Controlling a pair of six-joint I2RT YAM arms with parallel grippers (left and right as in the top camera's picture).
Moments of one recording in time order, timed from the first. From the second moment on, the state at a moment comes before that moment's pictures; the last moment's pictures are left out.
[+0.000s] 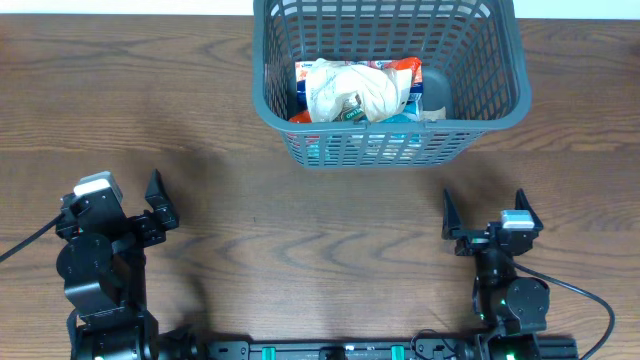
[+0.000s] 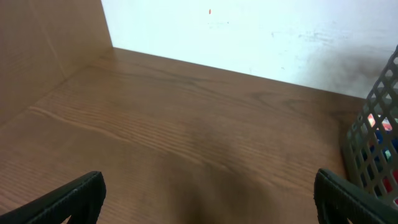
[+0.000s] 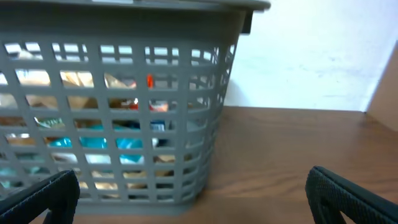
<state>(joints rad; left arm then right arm) 0.19 0.47 0.59 -0.42 -0.05 -0.07 0.10 0.09 0.02 0.06 0.10 -0.03</state>
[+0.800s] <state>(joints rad) 0.19 0.47 0.59 -0.42 -0.05 -0.07 0.02 0.02 0.01 -0.06 0.09 -0.08</state>
